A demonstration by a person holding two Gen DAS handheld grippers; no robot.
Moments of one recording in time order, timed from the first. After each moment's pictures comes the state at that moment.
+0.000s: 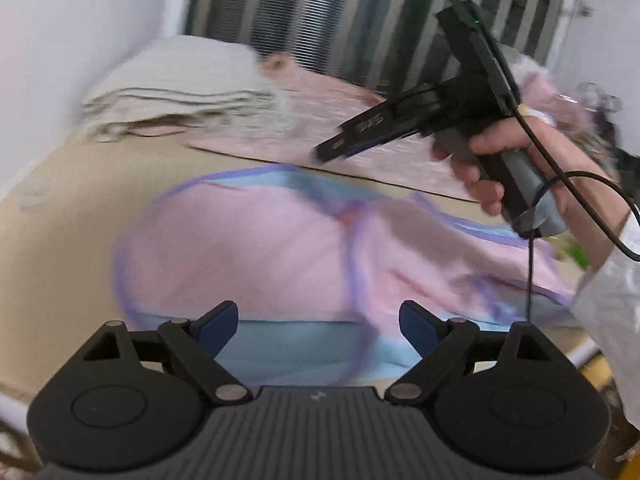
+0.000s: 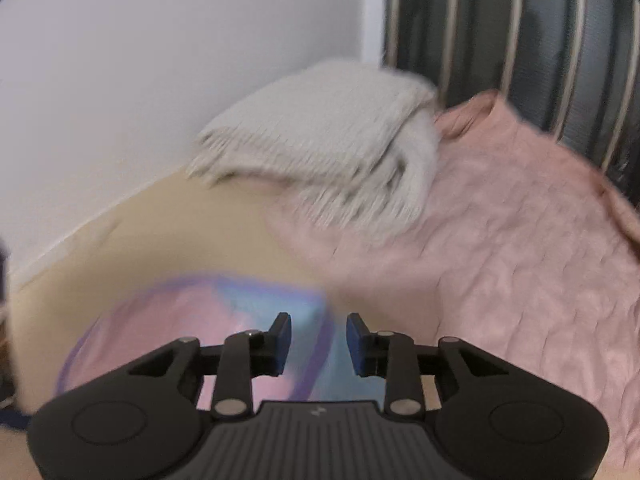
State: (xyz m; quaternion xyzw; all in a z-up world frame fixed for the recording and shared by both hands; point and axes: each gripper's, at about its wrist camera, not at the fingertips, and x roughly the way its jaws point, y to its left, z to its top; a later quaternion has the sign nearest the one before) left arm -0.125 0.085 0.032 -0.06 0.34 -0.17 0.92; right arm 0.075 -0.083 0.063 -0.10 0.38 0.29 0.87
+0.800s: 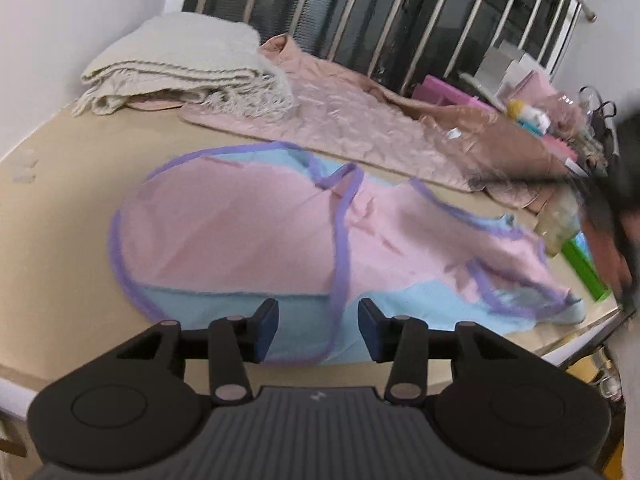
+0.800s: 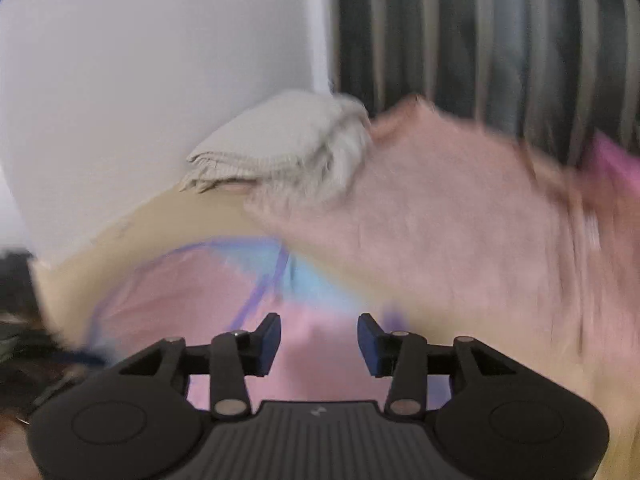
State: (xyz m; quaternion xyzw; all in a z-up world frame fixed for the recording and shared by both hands) left arm -0.124 0.094 0.031 -0.09 0.35 -0.17 0.92; right arm -0.045 -0.216 0.083 -0.01 0.35 0.25 0.90
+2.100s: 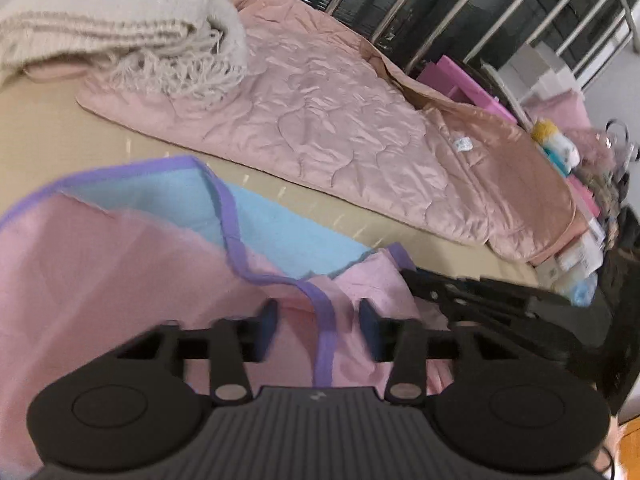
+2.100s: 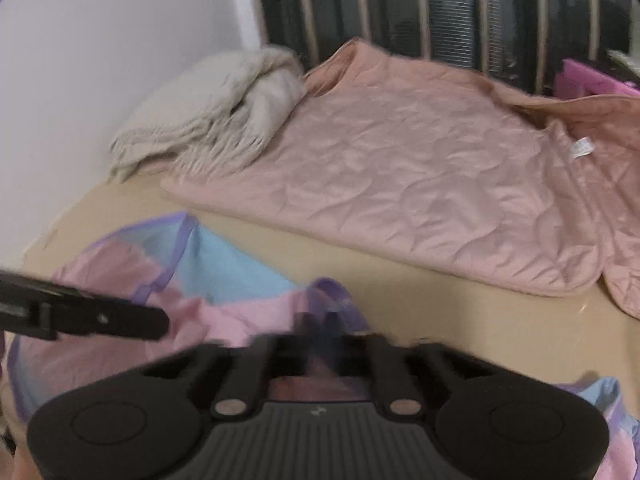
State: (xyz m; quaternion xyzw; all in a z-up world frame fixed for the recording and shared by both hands) left arm 0.037 0.024 0.026 -0.18 0.44 -0.19 0.86; right arm 0.051 -0.225 0.019 0.02 0.37 0.17 0.91
